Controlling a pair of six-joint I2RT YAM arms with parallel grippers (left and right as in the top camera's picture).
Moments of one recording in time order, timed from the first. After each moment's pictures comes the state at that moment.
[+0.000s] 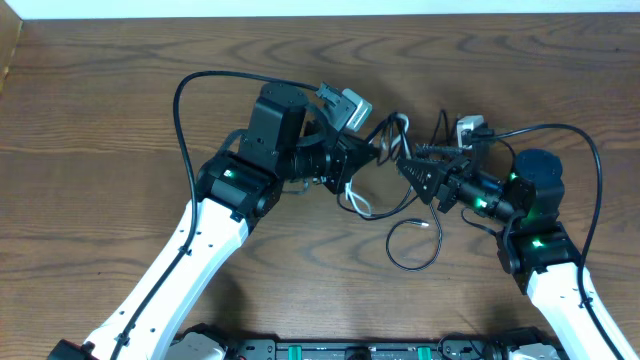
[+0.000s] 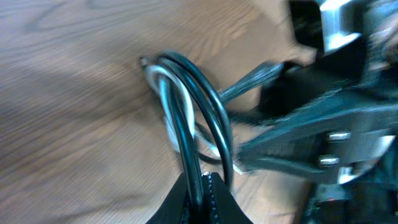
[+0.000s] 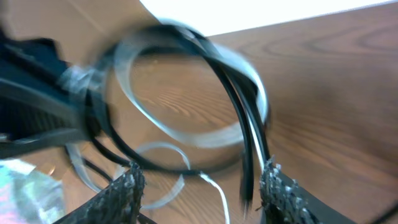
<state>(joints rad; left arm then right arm) -0.49 1.36 1.18 -0.47 0.61 -0.08 0.17 1.08 0.57 0.21 -0.77 0.44</state>
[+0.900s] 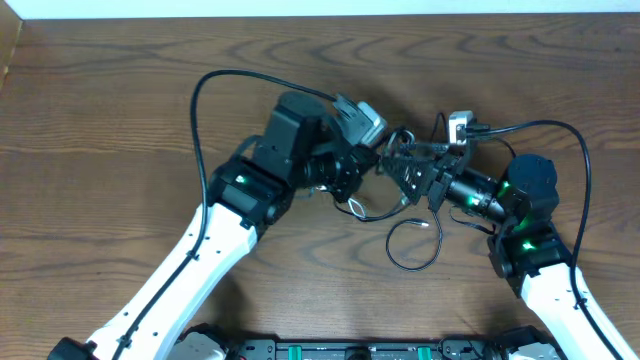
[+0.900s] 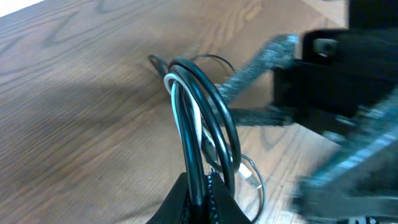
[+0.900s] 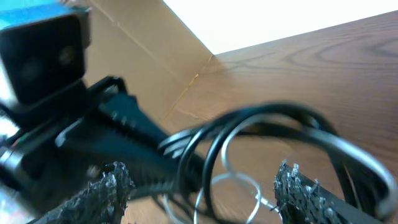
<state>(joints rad) -0.56 1.36 1.18 -0.50 0.49 0.07 0.25 1.08 0.57 0.38 -0.77 0.69</state>
